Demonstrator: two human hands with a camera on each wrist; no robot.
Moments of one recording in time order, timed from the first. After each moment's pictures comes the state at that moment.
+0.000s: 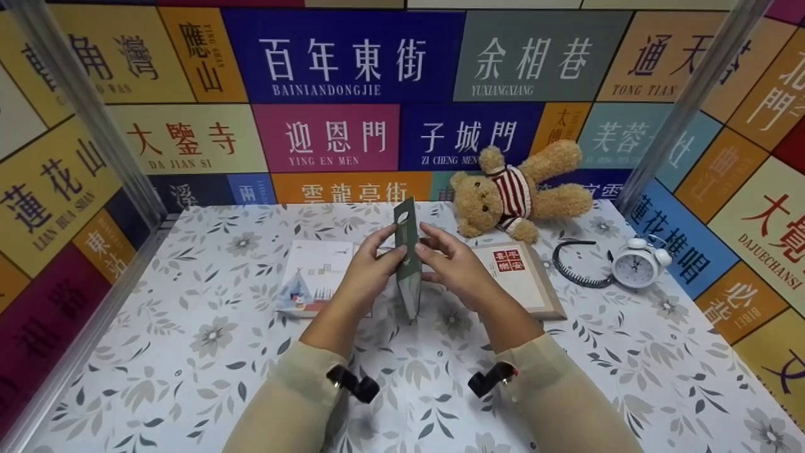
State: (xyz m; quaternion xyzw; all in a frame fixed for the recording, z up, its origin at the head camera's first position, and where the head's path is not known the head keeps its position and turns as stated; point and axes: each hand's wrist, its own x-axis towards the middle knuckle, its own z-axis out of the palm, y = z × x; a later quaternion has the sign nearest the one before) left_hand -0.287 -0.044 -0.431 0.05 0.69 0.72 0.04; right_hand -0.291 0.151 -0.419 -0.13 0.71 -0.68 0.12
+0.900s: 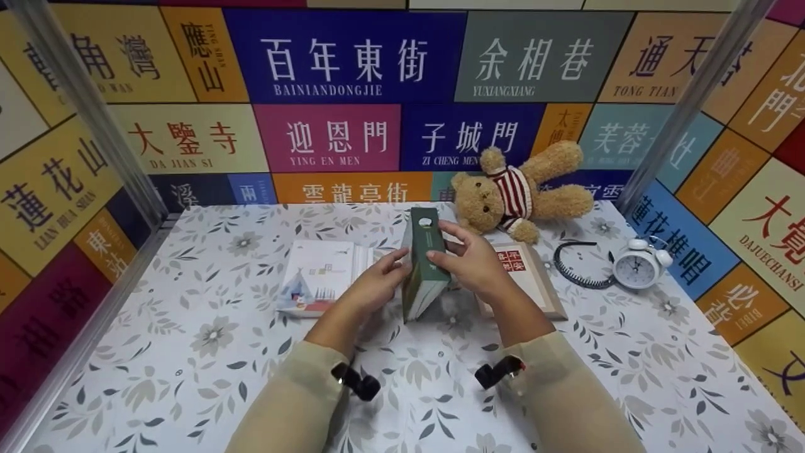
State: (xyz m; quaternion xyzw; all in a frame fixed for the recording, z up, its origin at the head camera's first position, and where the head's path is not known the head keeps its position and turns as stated) left_hand -0.299 -0.047 -0.465 0.06 0.78 0.61 0.14; right_hand -0.304 0.172 -0.420 -0.10 0.76 -0.64 0.06
